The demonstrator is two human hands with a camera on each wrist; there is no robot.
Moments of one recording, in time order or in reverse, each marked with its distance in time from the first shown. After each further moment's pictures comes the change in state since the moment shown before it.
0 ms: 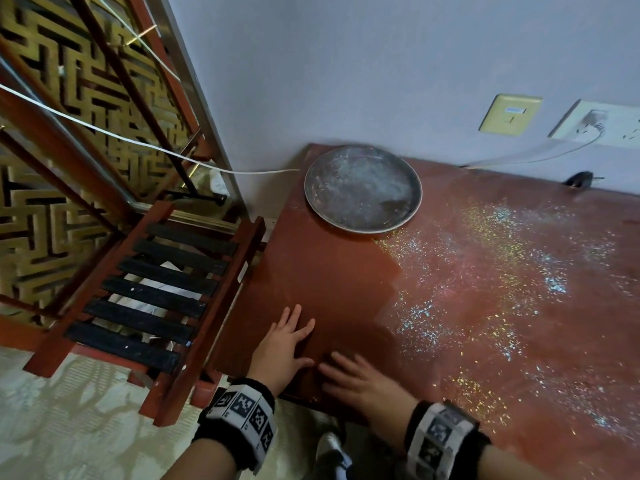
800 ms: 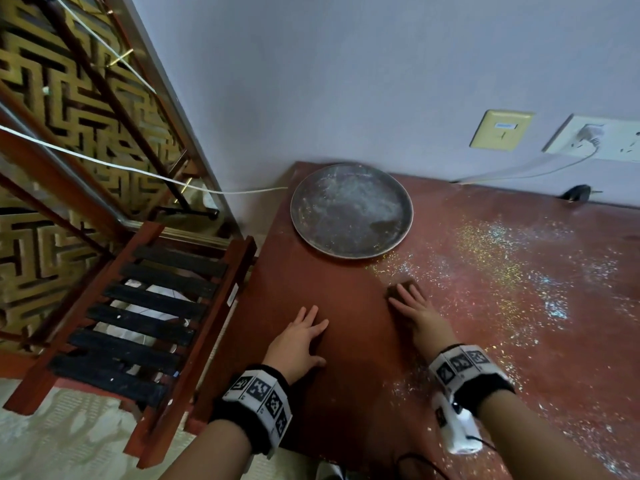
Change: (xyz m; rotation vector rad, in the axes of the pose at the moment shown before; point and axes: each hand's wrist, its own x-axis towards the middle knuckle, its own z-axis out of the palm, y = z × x) left_hand 0.068 0.041 -0.034 -0.011 -0.130 0.023; right_hand 0.003 0.149 -0.037 0.313 0.320 0.609
